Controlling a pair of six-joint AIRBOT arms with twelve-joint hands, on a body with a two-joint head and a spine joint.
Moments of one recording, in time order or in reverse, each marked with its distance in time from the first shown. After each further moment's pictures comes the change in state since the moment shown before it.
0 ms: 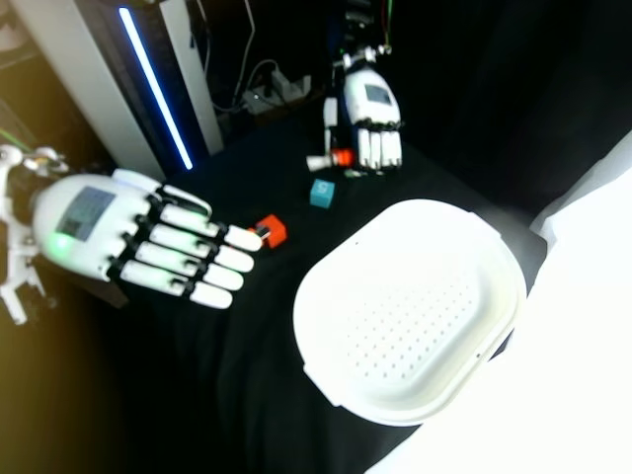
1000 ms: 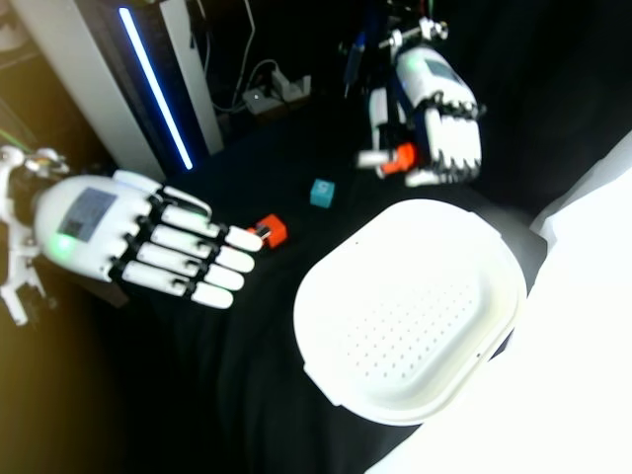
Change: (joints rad) left arm -0.592 -0.207 0.423 0.006 0.504 0.037; right arm -0.011 -0.016 0.009 0.002 -0.017 0.000
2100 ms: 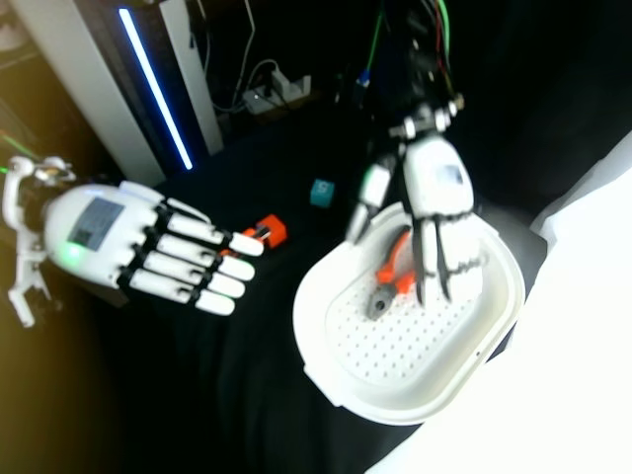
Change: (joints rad) left arm -0.035 -0.079 0.077 -0.206 0.179 0.217; right arm -0.006 -0.010 0.003 -0.004 -0.012 0.000
